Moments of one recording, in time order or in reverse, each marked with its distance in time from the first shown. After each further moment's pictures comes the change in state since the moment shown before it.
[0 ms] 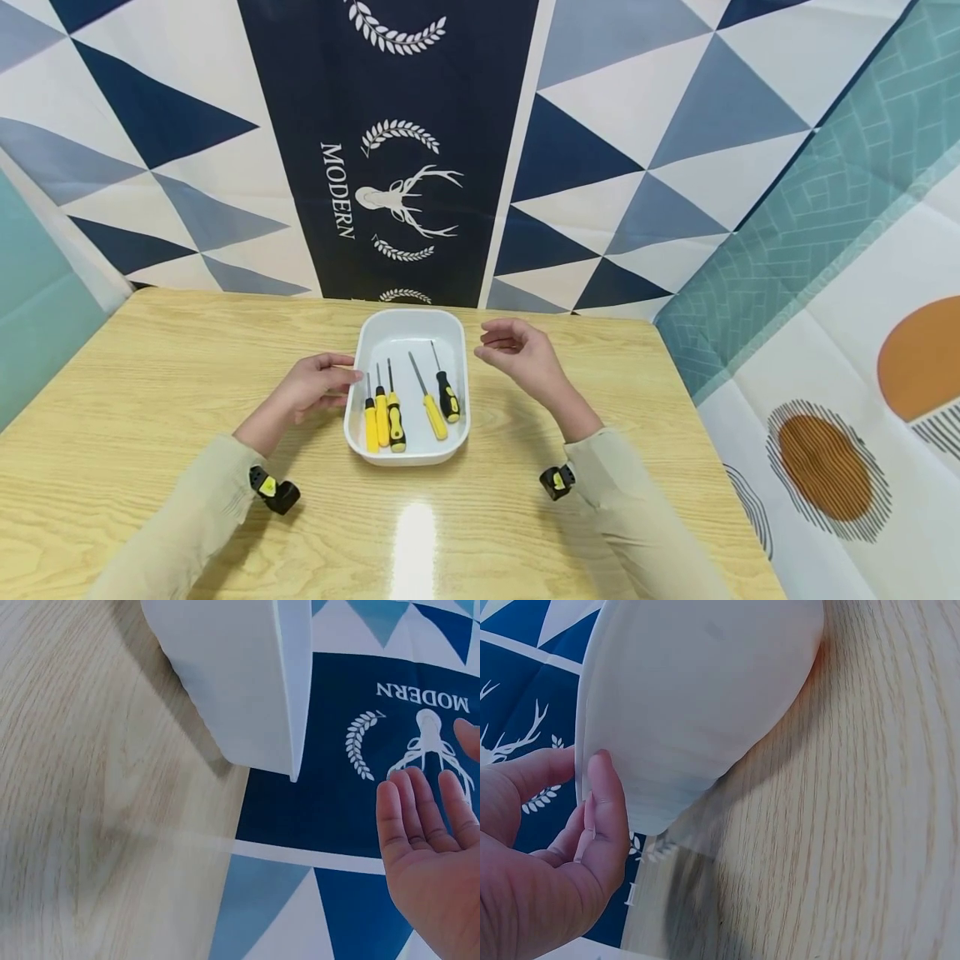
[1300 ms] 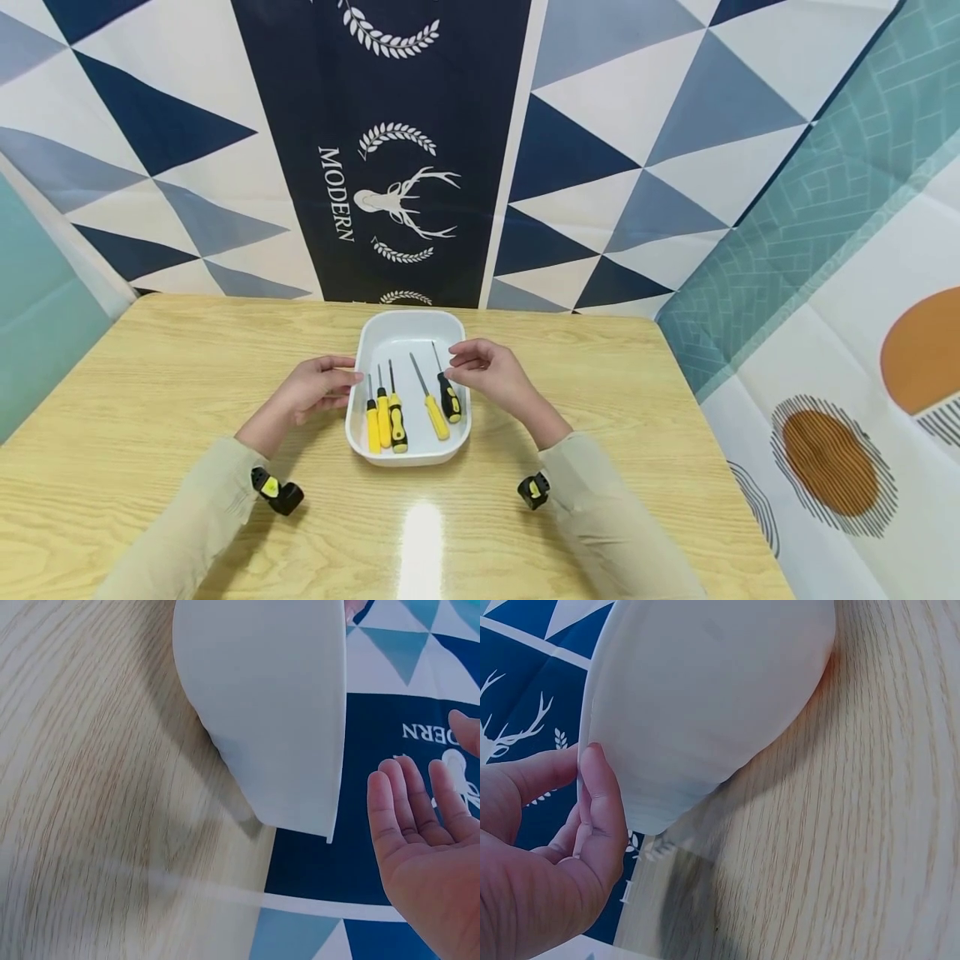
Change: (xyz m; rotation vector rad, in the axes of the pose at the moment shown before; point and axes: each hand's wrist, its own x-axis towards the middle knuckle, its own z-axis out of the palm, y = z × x) left_hand -0.001 0.000 -0.001 -0.021 -0.013 -0.013; right_hand 0.003 0.010 0.038 0.025 -0.120 0.054
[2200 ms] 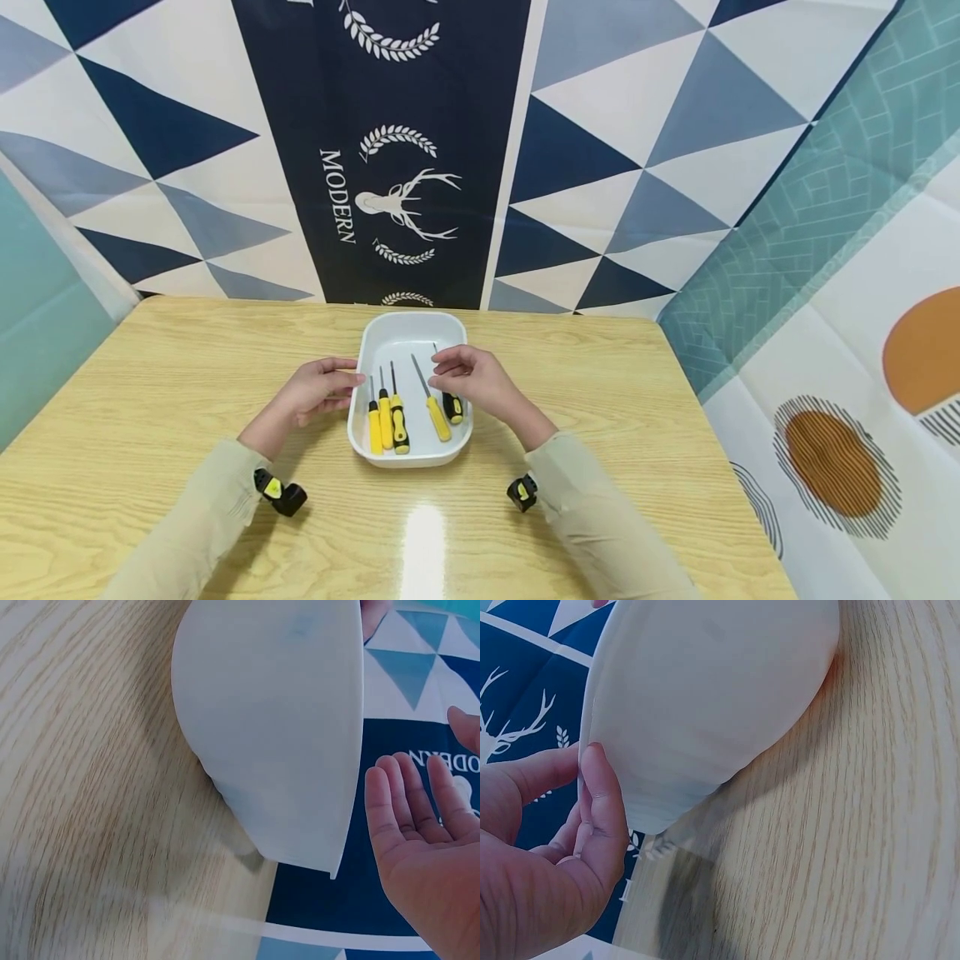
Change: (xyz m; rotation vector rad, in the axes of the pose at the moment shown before) left_hand 0.000 -0.002 0.001 -0.023 -0.001 -0.001; right_hand 0.004 -0.004 0.019 0.018 -0.073 0.005
